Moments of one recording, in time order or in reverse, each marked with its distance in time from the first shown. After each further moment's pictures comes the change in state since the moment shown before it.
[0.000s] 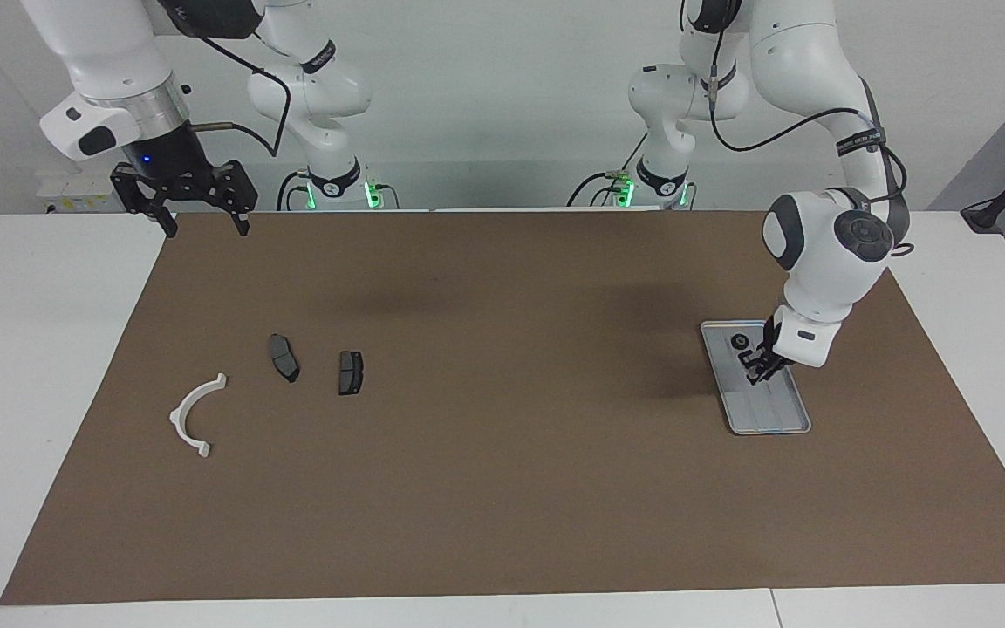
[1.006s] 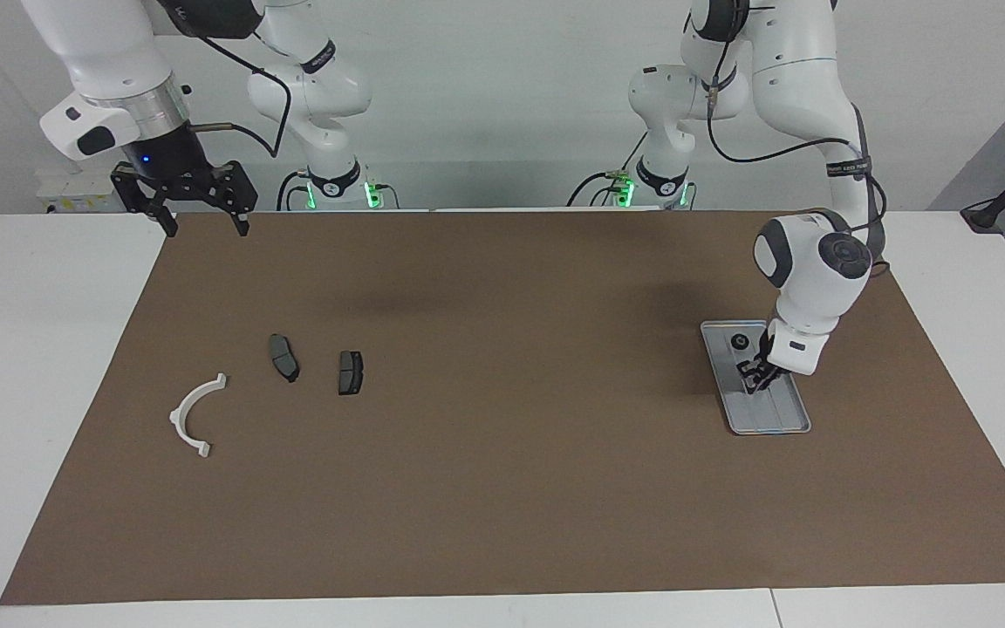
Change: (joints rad) left arm 0.029 0.027 -0.004 -0.137 0.000 0.180 0.015; right arm 0.000 0.000 0.000 0.000 0.000 0.000 0.003
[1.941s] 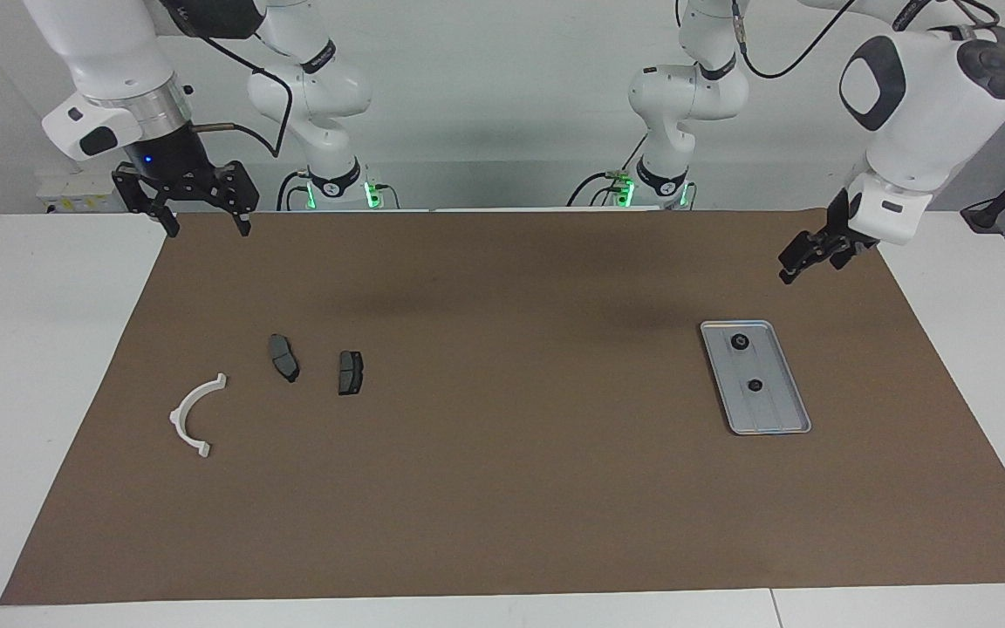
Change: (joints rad) left arm 0.002 -0.321 -0.001 0.338 0.000 -0.795 0.006; right arm 0.003 0.000 0.000 -0.001 0.000 0.000 0.000
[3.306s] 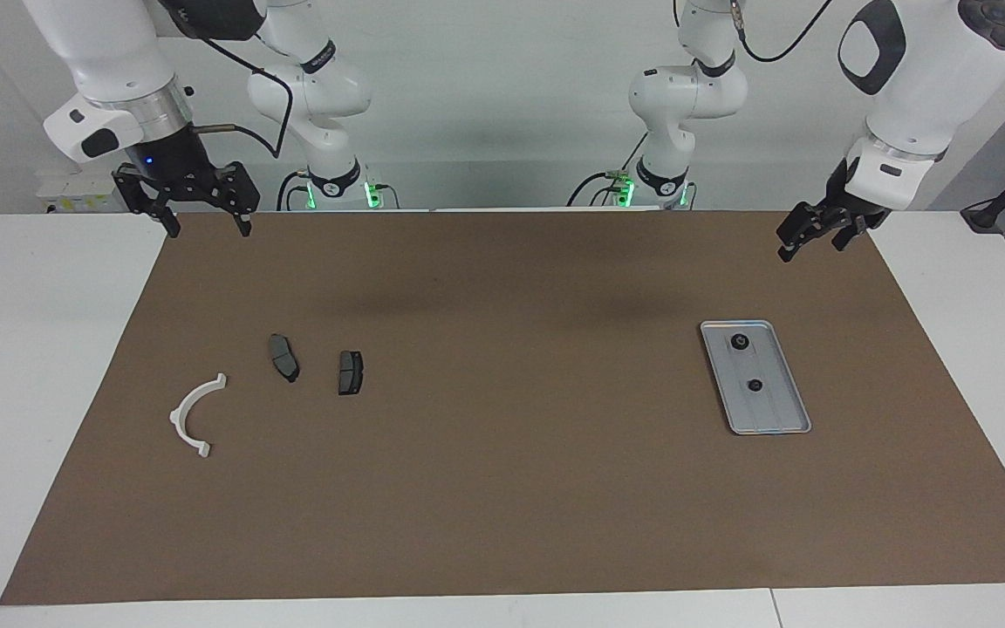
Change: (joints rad) left arm 0.097 -0.025 -0.121 0.004 0.001 0.023 0.042; right arm 0.000 0.000 0.000 -0.005 0.000 -0.003 0.000
